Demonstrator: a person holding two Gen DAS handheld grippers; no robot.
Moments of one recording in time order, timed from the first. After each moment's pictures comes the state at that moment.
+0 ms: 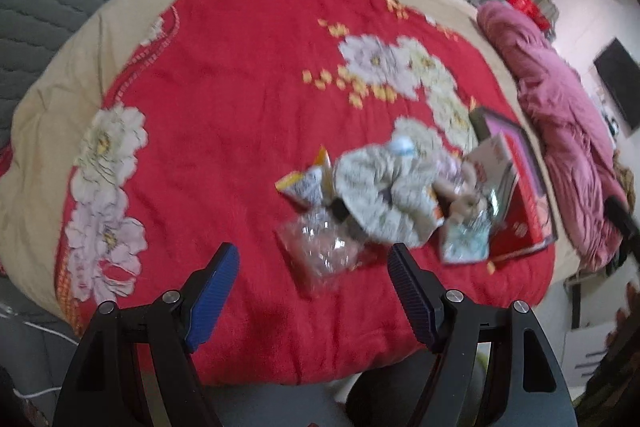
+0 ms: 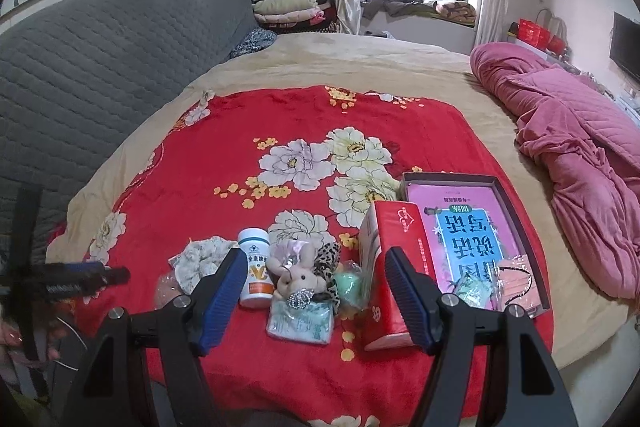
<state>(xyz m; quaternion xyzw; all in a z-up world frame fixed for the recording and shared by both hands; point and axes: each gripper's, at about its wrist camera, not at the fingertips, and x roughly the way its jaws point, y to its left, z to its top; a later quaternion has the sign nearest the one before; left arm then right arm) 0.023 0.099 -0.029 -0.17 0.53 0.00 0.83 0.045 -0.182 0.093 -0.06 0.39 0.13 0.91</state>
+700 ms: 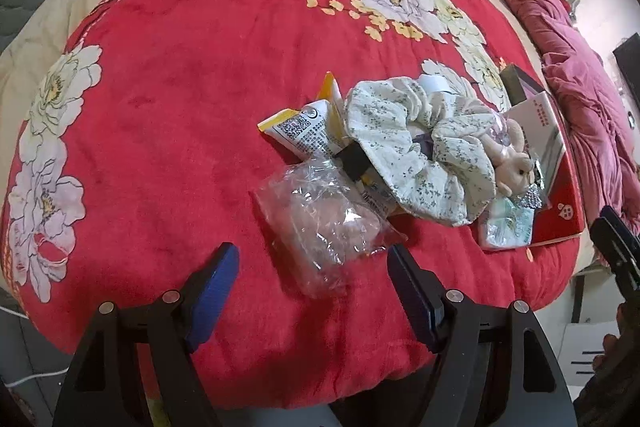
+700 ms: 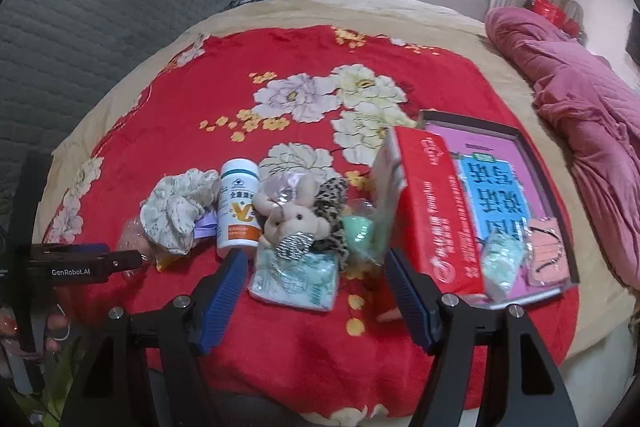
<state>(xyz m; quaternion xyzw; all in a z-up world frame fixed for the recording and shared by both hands) 0.045 0.078 -0.097 -0.18 0.59 0.01 0.79 0.060 -0.170 0.006 -0.09 0.45 0.14 0.88</state>
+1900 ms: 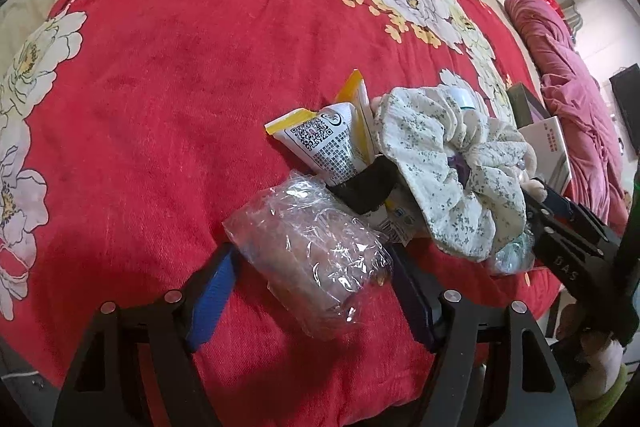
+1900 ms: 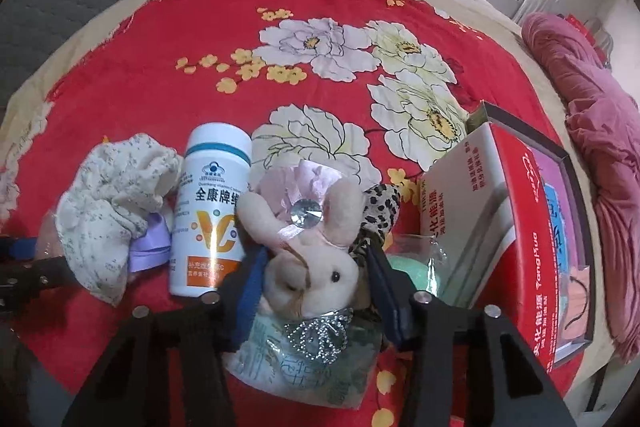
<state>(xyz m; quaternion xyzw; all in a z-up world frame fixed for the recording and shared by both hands) 0.060 0.092 -0.125 -0.24 0.58 0.00 0.78 0.133 -0.116 -0.073 -0.17 0.50 0.14 0.84</state>
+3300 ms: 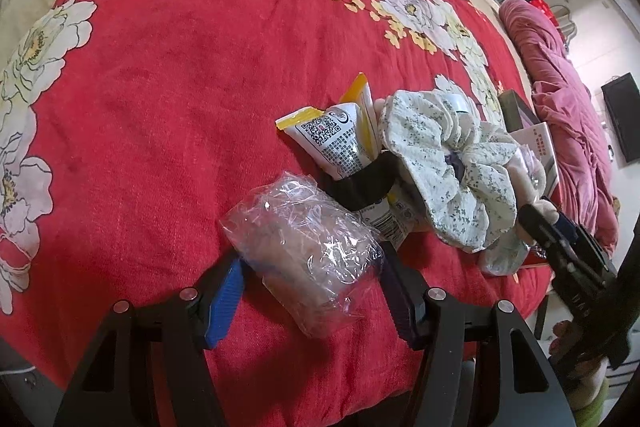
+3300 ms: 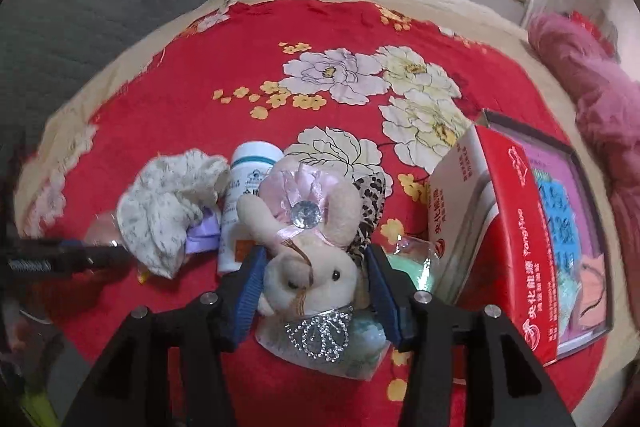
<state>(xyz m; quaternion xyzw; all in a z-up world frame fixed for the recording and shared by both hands) 0.049 0.104 -0.122 -0.26 0.57 -0.01 0.78 0.098 -0.126 -0.048 -0.14 0.46 0.18 0.86</state>
